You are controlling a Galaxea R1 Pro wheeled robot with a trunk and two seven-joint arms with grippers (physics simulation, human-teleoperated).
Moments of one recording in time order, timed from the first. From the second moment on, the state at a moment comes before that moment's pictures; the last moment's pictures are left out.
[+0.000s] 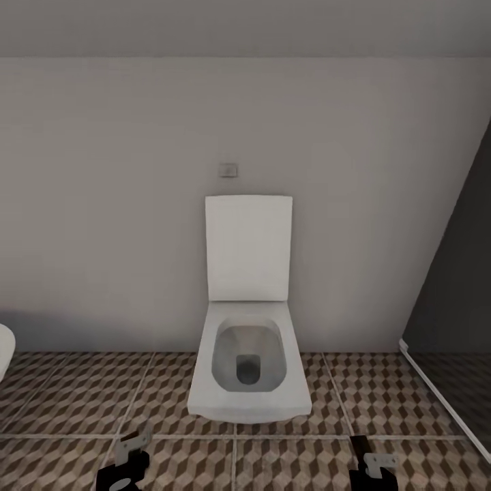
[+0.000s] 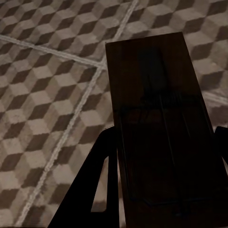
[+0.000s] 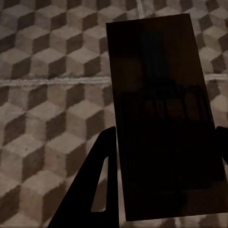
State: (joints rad) left arm -0.40 0.04 -0.21 -0.32 0.37 -0.13 0.47; right arm -0.43 -0.12 0.19 -0.10 -0.23 -0.32 -0.01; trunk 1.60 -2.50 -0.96
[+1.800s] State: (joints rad) left arm -0.46 0.10 -0.22 -0.52 0.37 0.09 0.46; right arm -0.50 -0.13 0.19 -0.28 -0.22 -0.19 -0.03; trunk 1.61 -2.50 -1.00
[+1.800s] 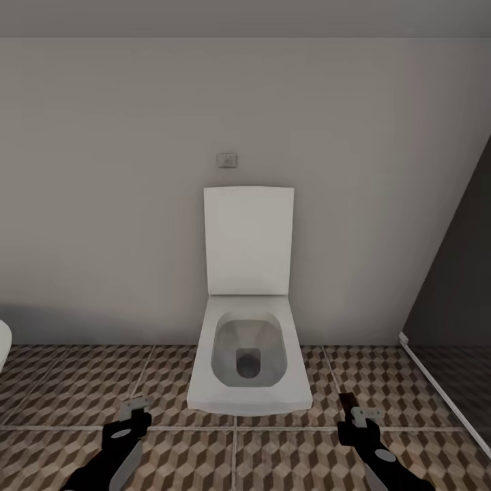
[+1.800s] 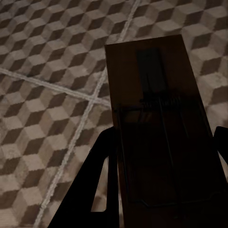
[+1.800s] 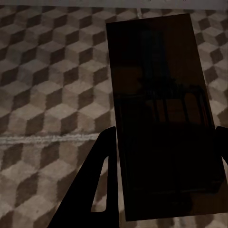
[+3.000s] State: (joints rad) left arm -0.46 0.09 -0.21 -0.52 0.37 0.02 0.47; right arm -0.50 -0.13 0.19 -0.28 -0.22 -0.20 -0.03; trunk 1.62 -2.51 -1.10
